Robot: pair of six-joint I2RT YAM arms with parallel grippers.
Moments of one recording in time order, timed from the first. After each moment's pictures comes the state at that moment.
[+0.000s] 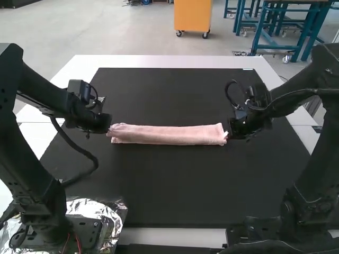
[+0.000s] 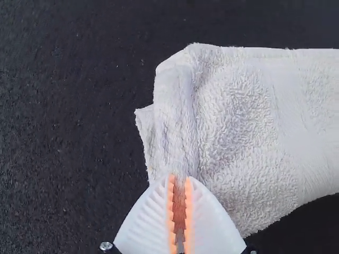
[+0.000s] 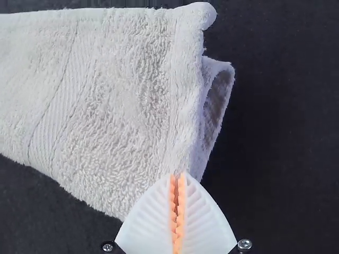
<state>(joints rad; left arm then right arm) 0.03 1.56 0.66 -0.01 0.21 0.11 0.15 1.71 0.78 -0.15 -0.33 -0.05</state>
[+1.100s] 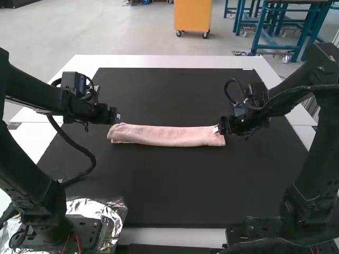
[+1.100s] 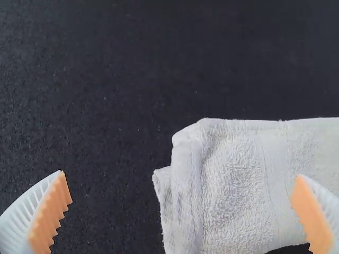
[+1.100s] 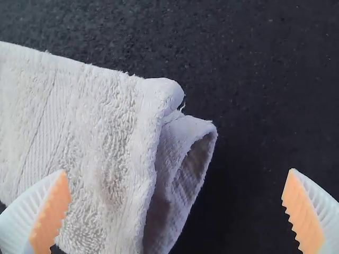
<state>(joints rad) 0.03 1.45 0.67 0.03 0.19 0.02 0.15 1.78 0.84 -0.06 -0.33 -0.07</state>
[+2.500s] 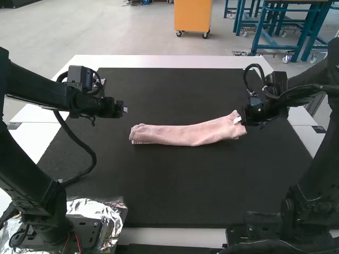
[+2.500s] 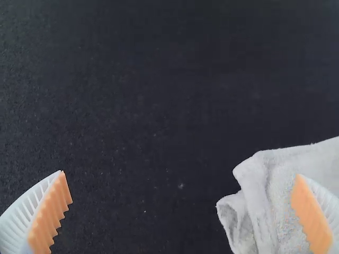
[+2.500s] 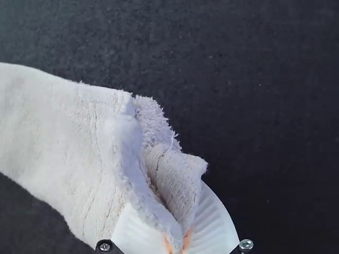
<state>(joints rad) -0.04 1.45 0.72 0.05 0.19 -0.02 0.01 1.70 0.92 -0.22 -0.47 -0.15</state>
